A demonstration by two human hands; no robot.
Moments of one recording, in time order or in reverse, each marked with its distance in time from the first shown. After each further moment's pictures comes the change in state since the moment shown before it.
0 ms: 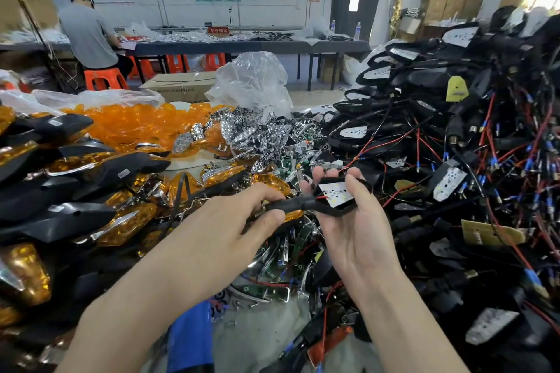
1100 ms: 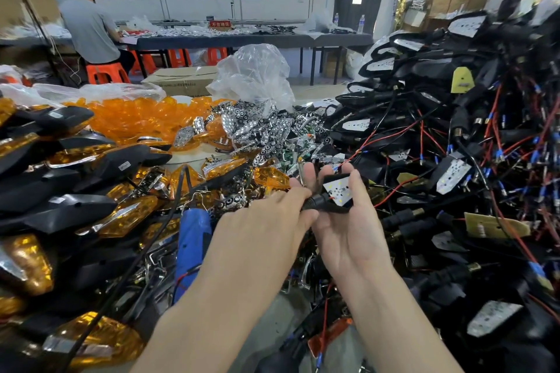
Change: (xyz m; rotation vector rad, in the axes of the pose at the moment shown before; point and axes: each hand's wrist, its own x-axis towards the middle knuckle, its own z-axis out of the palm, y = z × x) left_hand 0.010 0.032 0.045 0.425 0.263 0.045; right_hand -0.005 0.013 0.004 0.061 0.067 0.067
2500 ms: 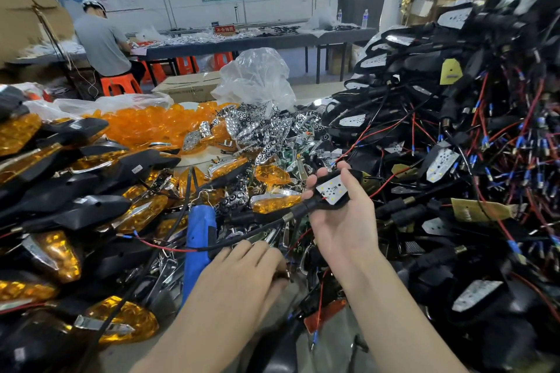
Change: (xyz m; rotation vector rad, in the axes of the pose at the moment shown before) left_hand -0.067 -0.021 0.016 0.042 -0.159 0.184; right_hand 0.005 -0.004 -0.016 0.016 -0.047 0.016
